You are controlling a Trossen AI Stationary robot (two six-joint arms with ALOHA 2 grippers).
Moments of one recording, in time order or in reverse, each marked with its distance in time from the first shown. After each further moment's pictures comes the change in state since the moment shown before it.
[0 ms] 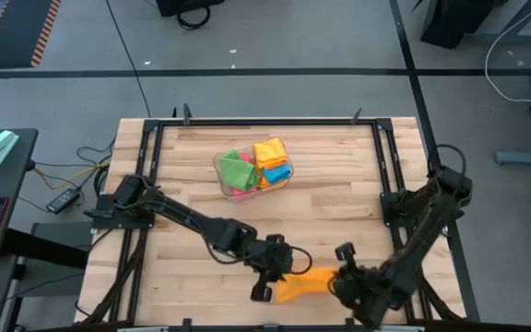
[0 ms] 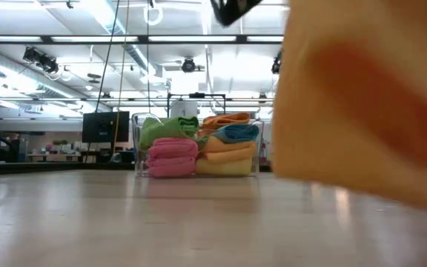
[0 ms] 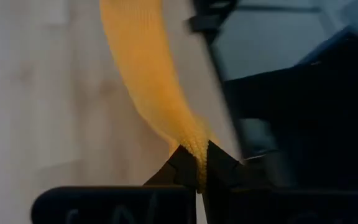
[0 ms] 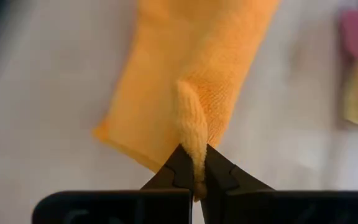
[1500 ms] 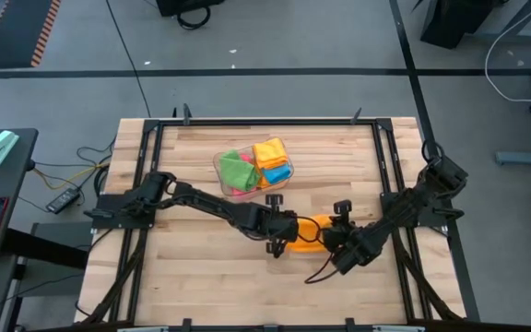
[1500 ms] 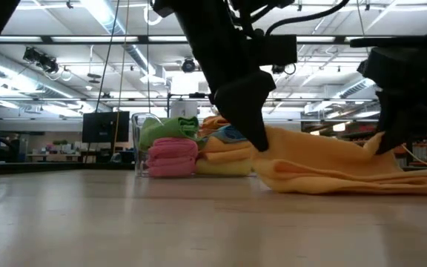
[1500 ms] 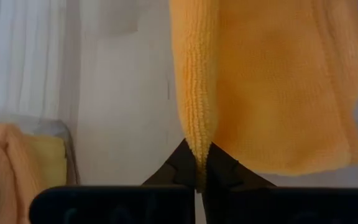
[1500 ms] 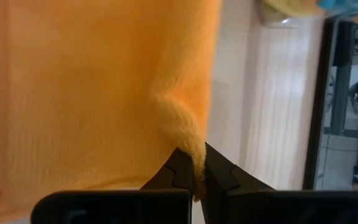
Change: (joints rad) left arm 0.189 0.167 -0.037 -0.107 -0.496 0.213; right arm -0.290 -0.056 -0.475 0.119 0.231 0.007
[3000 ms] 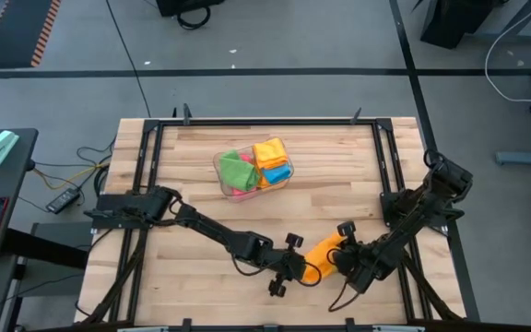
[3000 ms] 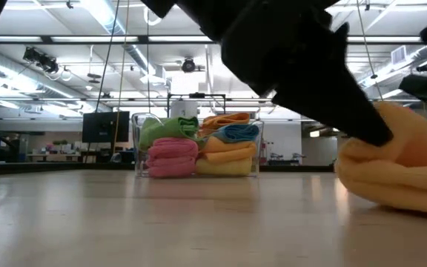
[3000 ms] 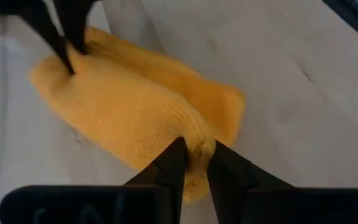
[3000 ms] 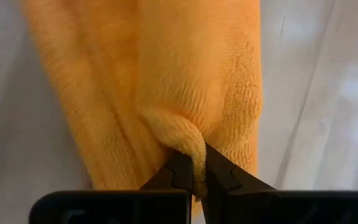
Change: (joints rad) left arm -0.156 0.089 0.002 0.434 0.240 0.203; right arm 0.187 -0.001 -0.050 0.194 -0.241 -0.016
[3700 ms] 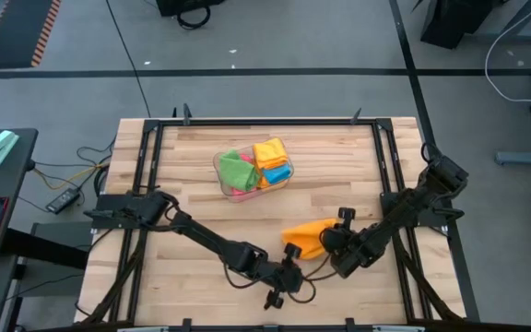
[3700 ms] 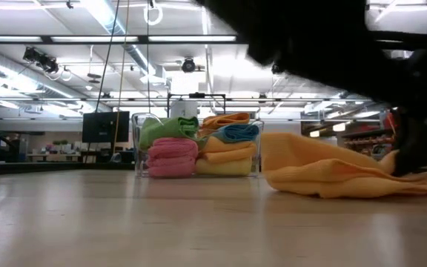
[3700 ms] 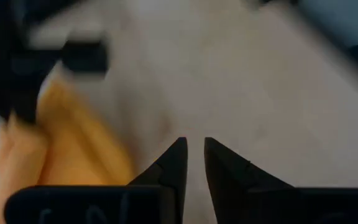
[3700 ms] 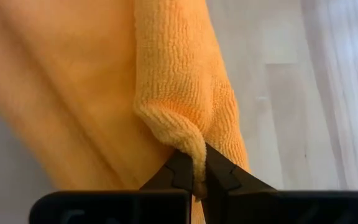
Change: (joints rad) left arm -0.069 -0.007 0.000 0.052 -0.096 0.010; right arm -0.161 0.000 -0.017 0.016 0.129 0.295
